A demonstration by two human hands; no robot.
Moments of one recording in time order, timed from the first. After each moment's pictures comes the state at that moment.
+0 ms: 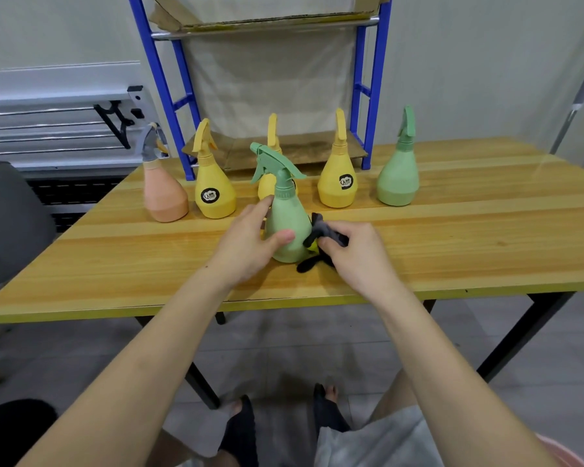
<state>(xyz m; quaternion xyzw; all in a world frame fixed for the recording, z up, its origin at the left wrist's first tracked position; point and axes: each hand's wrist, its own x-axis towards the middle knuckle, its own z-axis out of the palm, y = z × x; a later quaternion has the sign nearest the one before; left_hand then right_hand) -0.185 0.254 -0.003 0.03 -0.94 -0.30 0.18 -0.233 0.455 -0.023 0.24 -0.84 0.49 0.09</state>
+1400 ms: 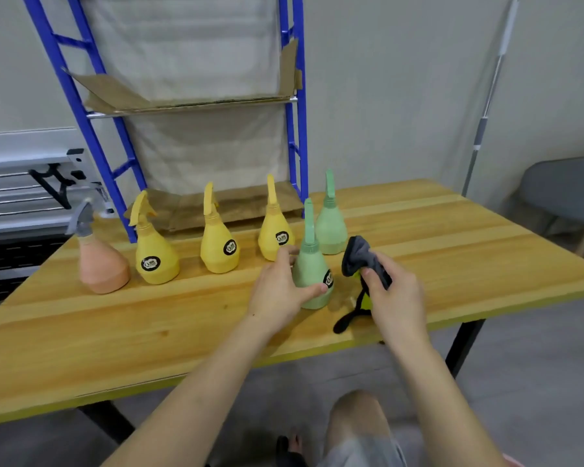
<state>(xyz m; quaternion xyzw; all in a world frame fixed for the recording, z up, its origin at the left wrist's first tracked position) -0.244 0.389 0.006 0.01 -0.92 -0.37 0.15 -0.240 0.588 0.001 0.06 -0.81 0.52 0.24</state>
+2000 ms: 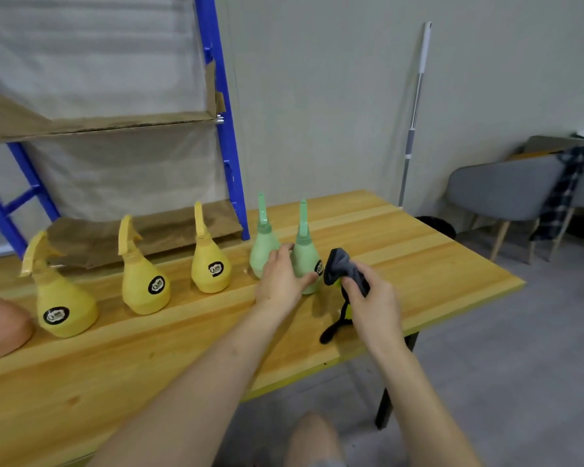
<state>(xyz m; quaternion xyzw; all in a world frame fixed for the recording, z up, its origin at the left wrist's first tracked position) -0.352 0.495 0.015 -0.01 -0.92 -0.36 0.14 -0.278 0.660 0.010 -0.02 -0.83 0.50 0.23</state>
